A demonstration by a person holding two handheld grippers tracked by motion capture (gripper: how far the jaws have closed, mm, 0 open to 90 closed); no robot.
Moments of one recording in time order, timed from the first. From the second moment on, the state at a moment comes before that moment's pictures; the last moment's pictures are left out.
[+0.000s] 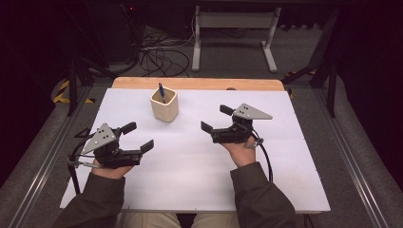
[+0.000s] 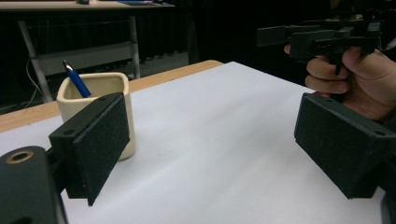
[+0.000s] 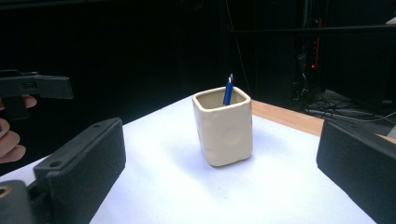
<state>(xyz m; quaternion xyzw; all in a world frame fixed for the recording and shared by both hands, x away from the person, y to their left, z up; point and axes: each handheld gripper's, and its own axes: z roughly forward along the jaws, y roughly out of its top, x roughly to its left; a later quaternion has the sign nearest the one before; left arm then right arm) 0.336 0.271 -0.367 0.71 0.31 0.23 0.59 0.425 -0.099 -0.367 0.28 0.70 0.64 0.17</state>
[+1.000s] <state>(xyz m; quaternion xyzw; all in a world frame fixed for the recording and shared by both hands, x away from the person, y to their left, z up) 0.336 0.273 -0.364 0.71 0.31 0.24 0.59 0.384 -0.175 -0.376 0.32 0.67 0.64 0.20</state>
